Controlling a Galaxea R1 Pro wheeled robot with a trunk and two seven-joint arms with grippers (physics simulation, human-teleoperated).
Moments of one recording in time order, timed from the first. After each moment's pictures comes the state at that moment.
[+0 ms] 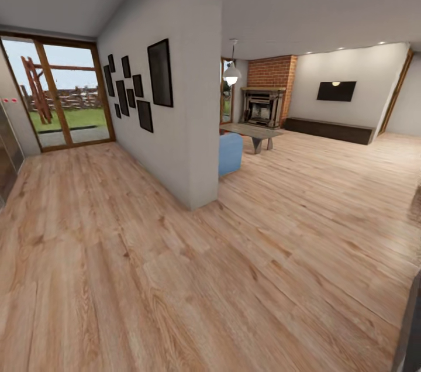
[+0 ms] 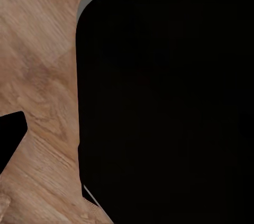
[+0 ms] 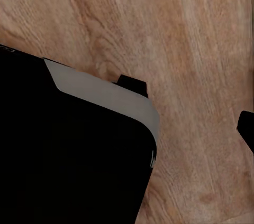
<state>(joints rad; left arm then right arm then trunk) 0.00 0.00 0.01 -0.04 0.02 -0.02 0.00 -0.14 0.03 0.58 0.02 -0.24 -0.12 -0.07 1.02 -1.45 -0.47</state>
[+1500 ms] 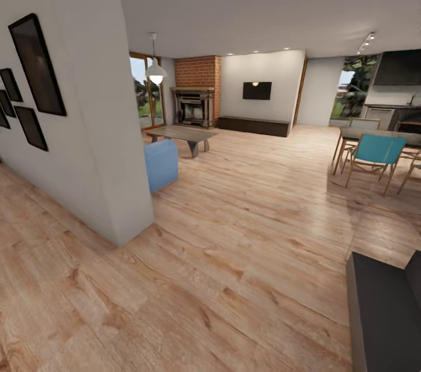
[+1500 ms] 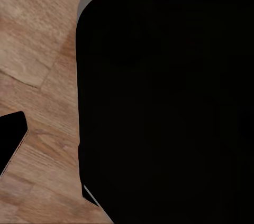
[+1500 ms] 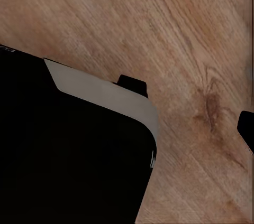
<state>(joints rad) 0.00 0.00 0.01 -0.04 0.02 -0.02 0.00 -0.14 0.03 0.58 0.02 -0.24 -0.12 -0.07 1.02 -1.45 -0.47</state>
